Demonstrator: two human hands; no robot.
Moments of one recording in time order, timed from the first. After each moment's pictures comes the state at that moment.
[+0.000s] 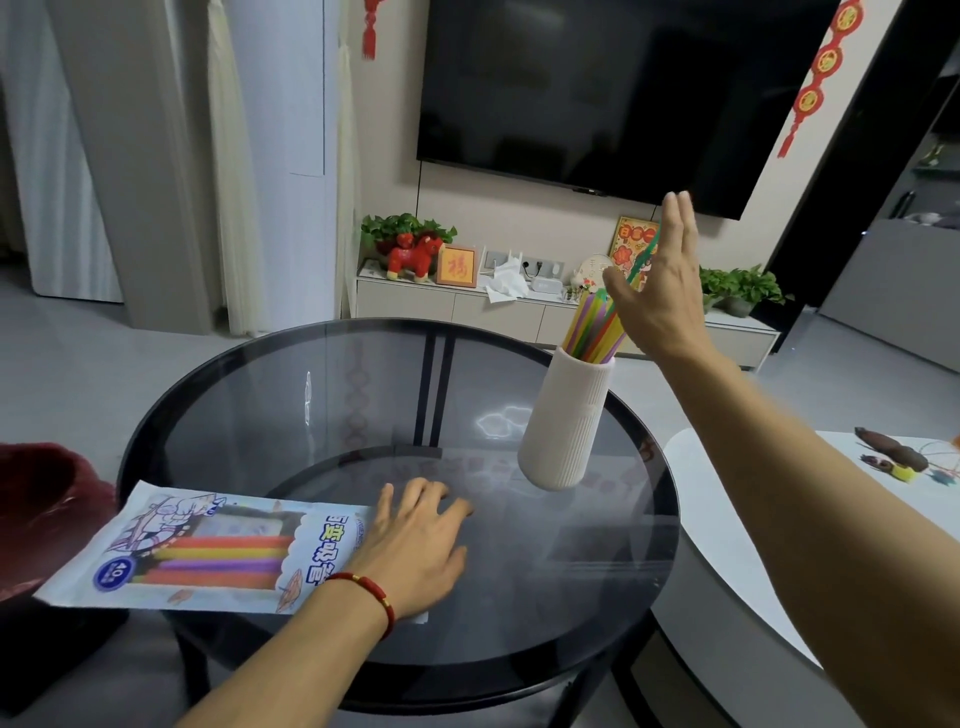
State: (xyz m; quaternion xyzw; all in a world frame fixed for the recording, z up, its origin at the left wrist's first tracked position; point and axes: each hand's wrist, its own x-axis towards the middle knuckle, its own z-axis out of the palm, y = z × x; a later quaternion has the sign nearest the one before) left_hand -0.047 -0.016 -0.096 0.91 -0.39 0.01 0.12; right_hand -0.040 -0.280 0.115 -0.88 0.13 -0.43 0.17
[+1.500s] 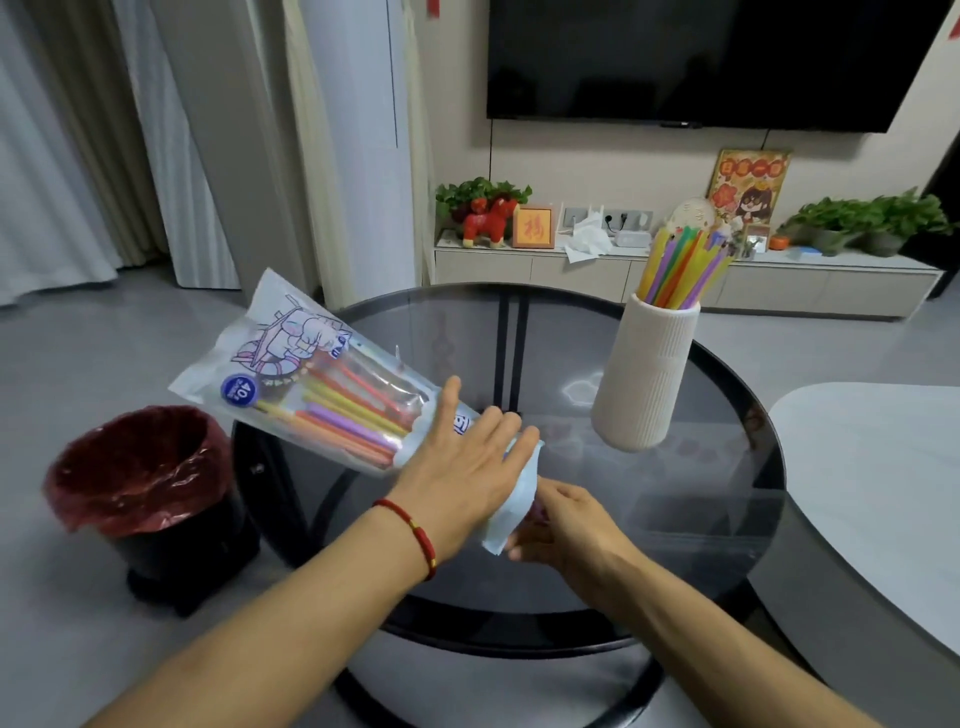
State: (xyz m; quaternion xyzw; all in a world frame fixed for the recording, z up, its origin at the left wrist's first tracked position) left_hand -0.058 -0.005 -0.048 0.86 -0.42 0.18 -0.22; right_hand -0.114 -0.149 -0.106 -0.64 0.13 0.07 0.75
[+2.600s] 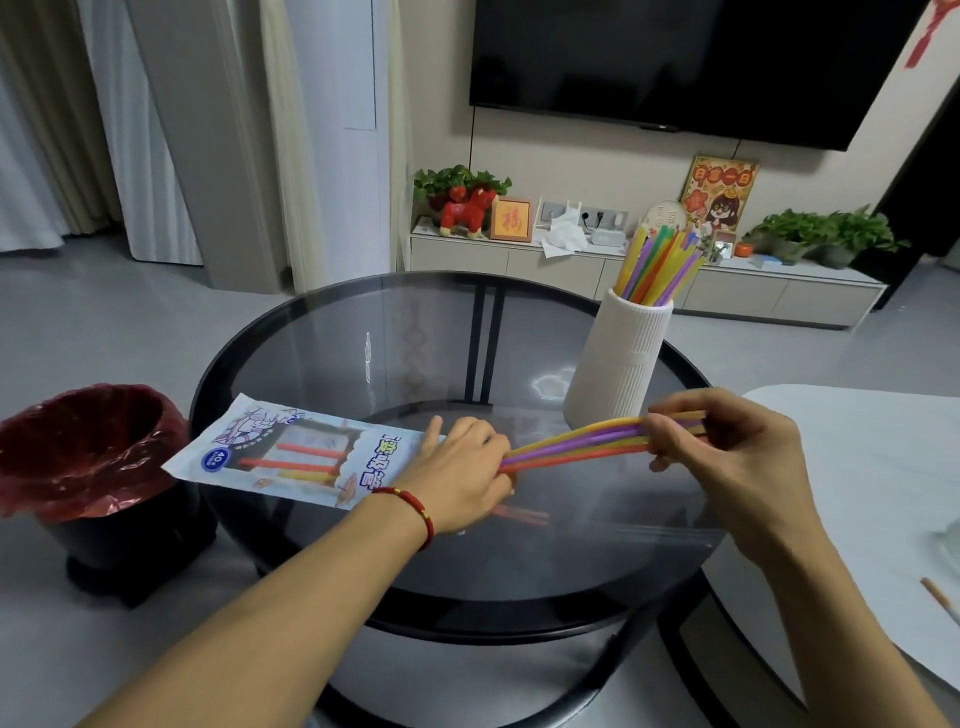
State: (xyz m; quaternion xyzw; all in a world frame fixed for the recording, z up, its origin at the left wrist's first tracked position) left_hand -0.041 -0.028 -0.079 0.91 -0.40 -0.01 0.12; right_hand -0.175 -0.258 -0.024 -0.80 0.01 -0.30 0.52
